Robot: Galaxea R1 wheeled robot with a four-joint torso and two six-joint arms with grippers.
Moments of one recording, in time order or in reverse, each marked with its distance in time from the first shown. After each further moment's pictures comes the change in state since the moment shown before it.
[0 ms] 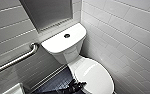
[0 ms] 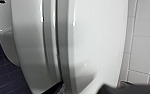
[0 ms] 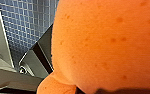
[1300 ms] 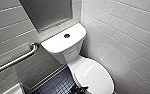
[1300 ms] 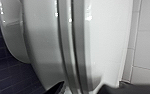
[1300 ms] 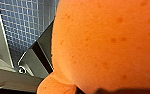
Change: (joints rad) left arm 0.084 0.037 -0.026 0.078 -0.090 -0.045; right arm 0.000 0.060 -0.059 0.000 -0.001 0.003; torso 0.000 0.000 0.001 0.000
